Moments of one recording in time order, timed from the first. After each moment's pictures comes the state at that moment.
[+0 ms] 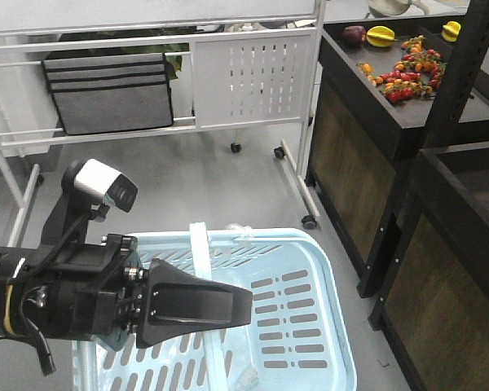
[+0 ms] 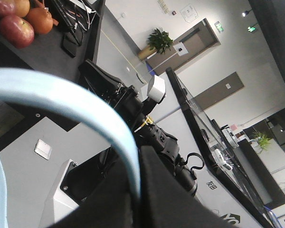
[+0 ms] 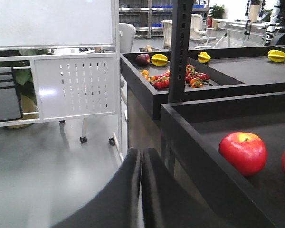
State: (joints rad) left arm -0.40 1.28 -0.72 1.42 -1.18 -2.08; right arm -0.06 -0.01 0.03 -0.37 0.14 0.35
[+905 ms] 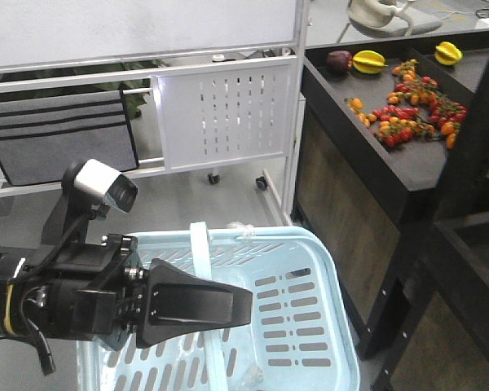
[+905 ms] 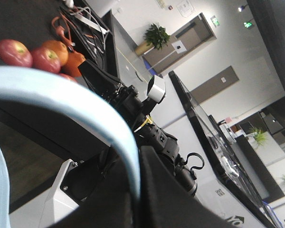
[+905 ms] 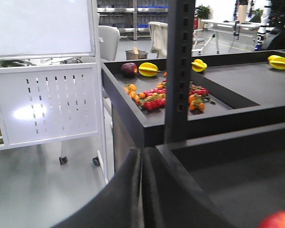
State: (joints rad) left arm -0.40 1.28 -0.72 1.42 -1.18 -2.08; right arm -0.06 -0.01 0.03 -0.37 0.14 0.35
